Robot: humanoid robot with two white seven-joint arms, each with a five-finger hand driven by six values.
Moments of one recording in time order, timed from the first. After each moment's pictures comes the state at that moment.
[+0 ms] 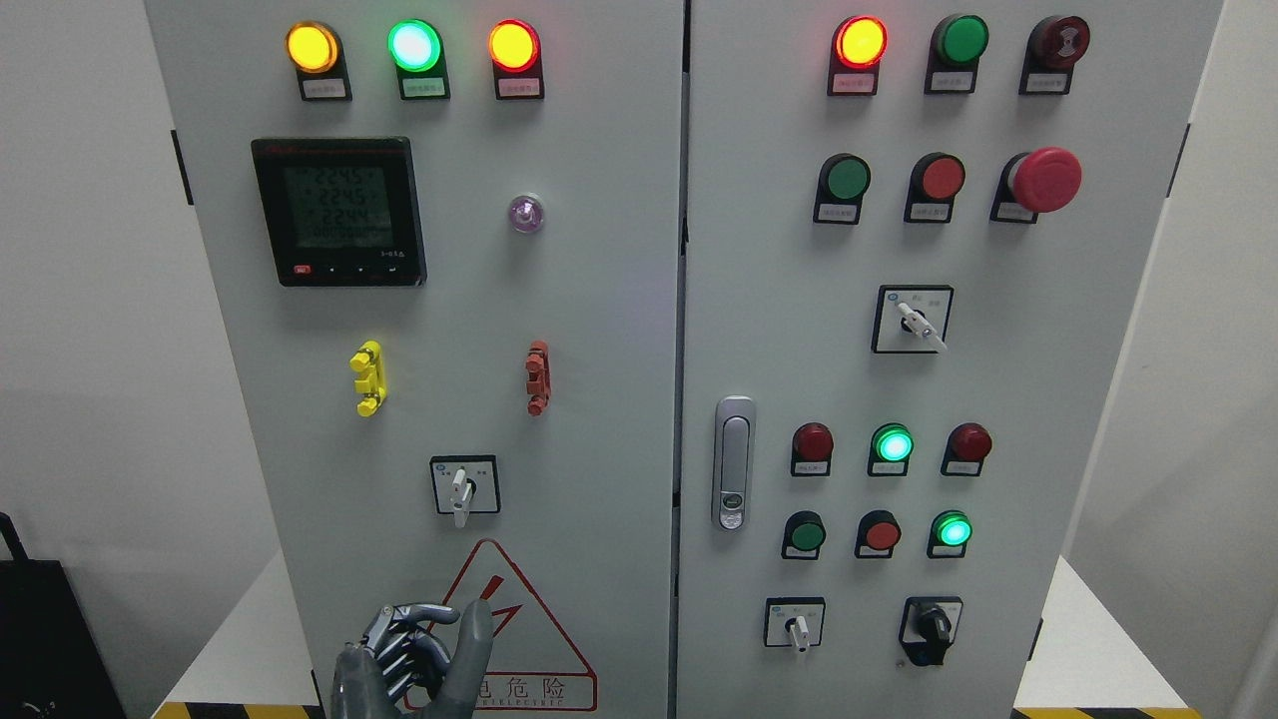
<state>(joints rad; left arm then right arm) -0.09 -0.11 -0.23 -2.01 -0.22 0.30 0.51 0.10 0.12 -0.19 -0.11 0.07 0.06 -0.02</state>
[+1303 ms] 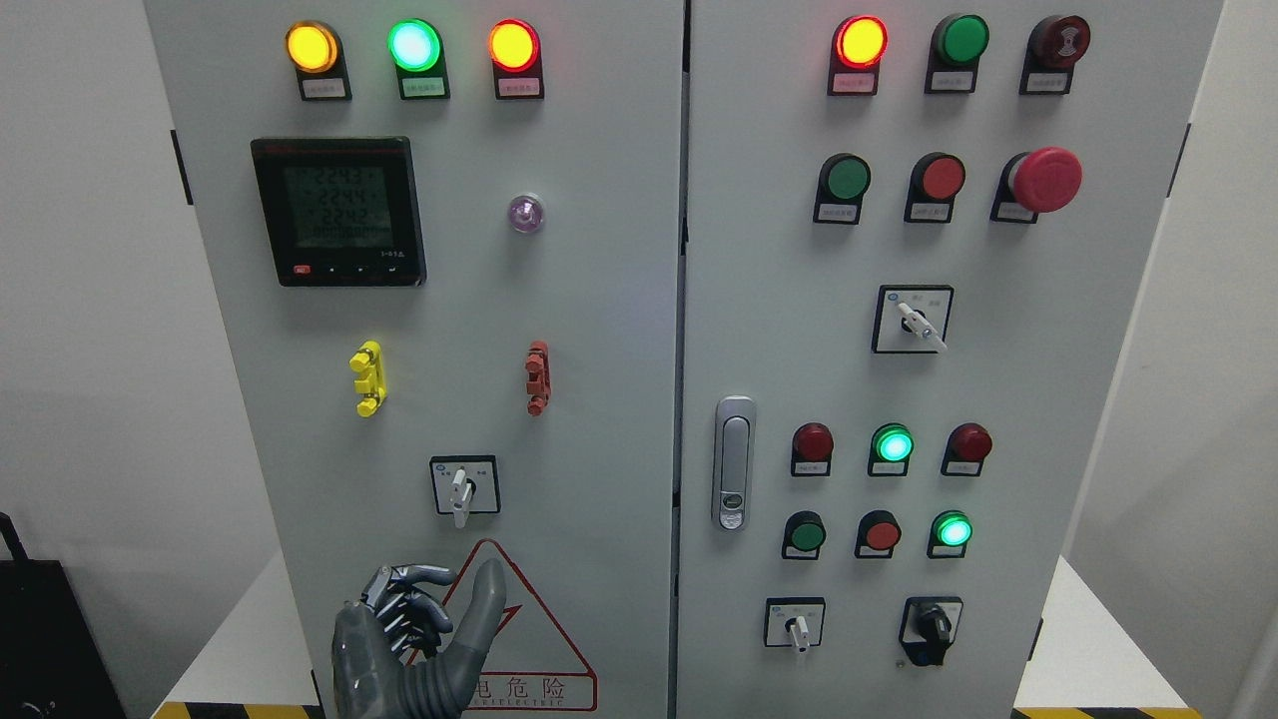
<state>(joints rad) -0.18 -0.12 -0.23 -2.00 -0.25 0.41 0.57 0.10 0.12 -0.19 -0.11 0.07 0.06 -0.02</state>
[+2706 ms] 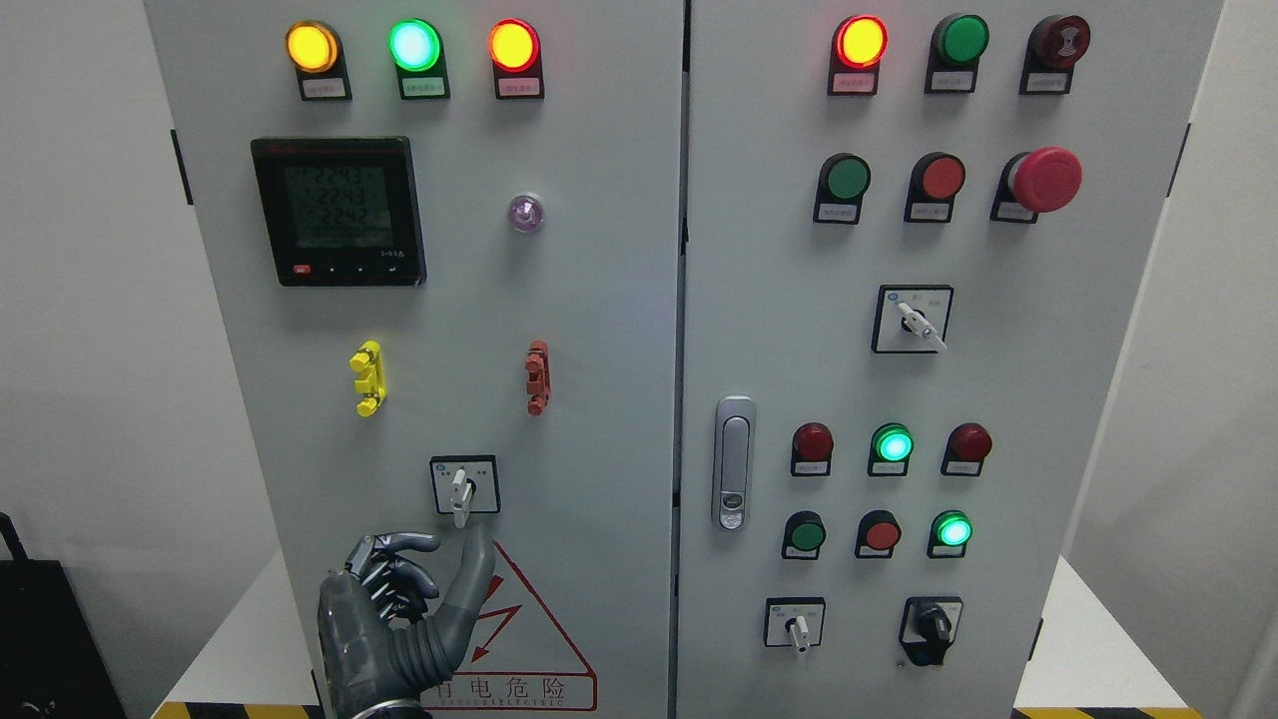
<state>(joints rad) -0.27 -0.13 -0.22 -1.98 -0.25 0.48 0.60 0.10 0.12 -0.19 -0.11 0.07 0.06 -0.02</state>
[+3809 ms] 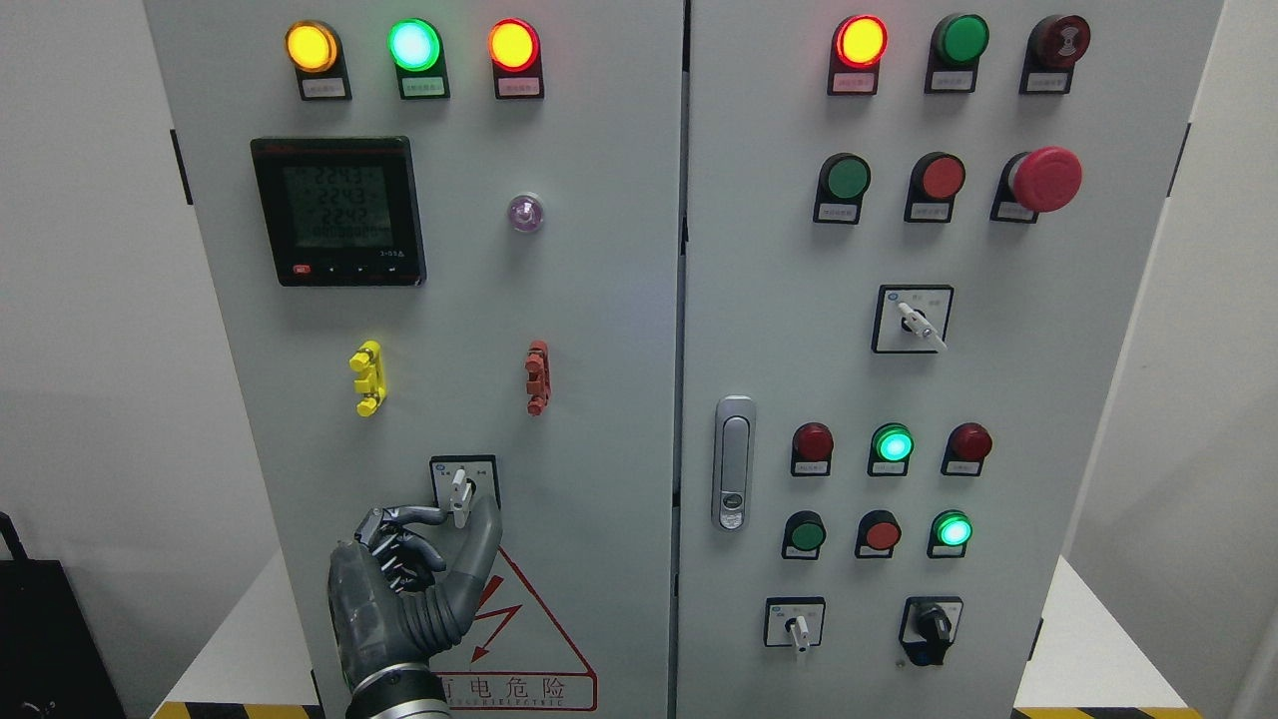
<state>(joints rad) -0.33 -0.14 -0.22 -1.95 -0.24 0.53 0.60 0.10 0.12 -0.19 -0.11 0.07 0.06 -0.02</state>
